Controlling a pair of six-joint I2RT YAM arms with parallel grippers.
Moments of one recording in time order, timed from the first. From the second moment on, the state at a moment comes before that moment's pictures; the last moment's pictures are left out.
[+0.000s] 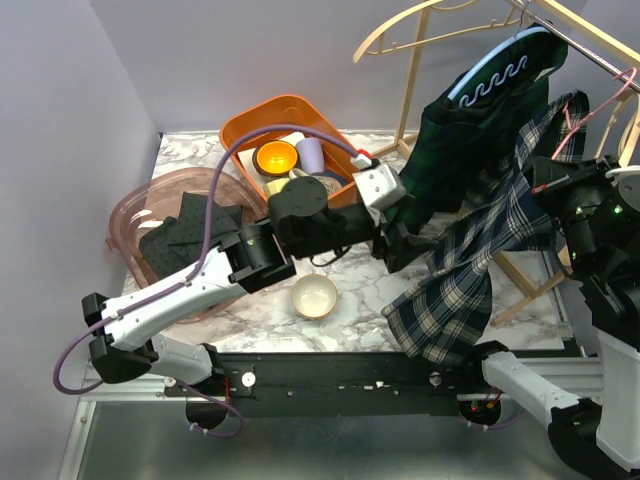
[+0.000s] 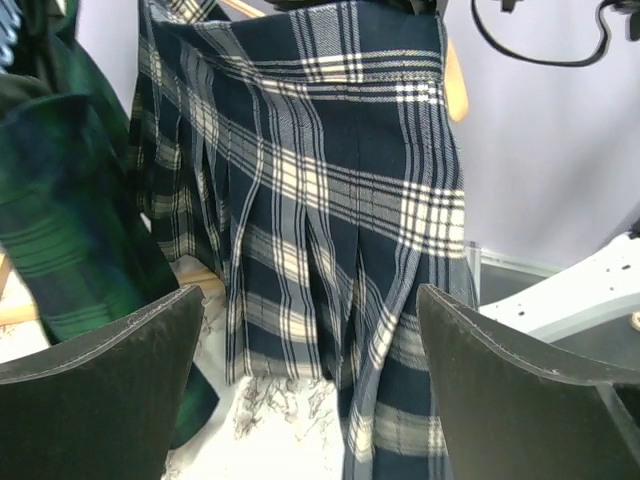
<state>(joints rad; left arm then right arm) -1.13 1.32 1.53 -0.14 0.17 -0.07 0.27 0.92 1.72 -0.87 0.48 0.71</state>
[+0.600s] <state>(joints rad) -1.40 1.52 1.63 -0.09 -0.07 0.03 0.27 0.82 1.63 -0.85 0.46 0.82</state>
